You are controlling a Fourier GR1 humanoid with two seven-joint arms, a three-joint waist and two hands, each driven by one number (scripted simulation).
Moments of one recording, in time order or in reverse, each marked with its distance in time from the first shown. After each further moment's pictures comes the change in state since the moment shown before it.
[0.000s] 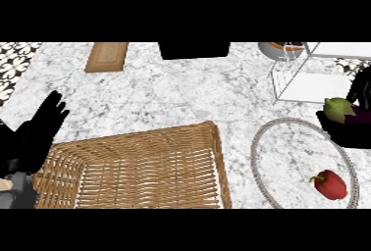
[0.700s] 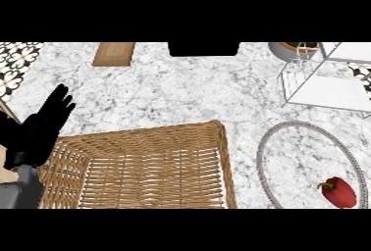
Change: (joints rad) left arm -0.051 -0.016 -0.004 0.019 -0.012 -0.031 -0.004; right arm -0.233 -0.192 -0.301 0.171 -0.205 0.144 0.122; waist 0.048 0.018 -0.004
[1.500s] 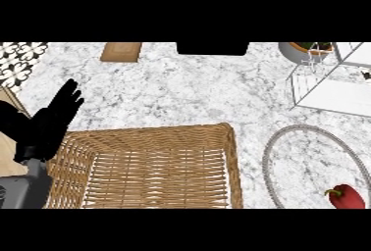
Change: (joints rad) left arm -0.043 -0.030 -0.015 0.012 -0.022 -0.018 0.000; right arm -0.131 -0.080 0.014 0.405 0.032 0.132 -0.277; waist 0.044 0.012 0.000
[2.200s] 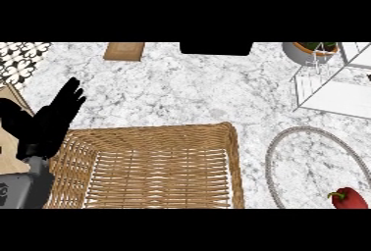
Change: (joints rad) left arm -0.017 -0.010 0.006 0.011 -0.012 -0.018 0.002; right arm -0.111 0.045 0.064 0.298 0.147 -0.076 -0.231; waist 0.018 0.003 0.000
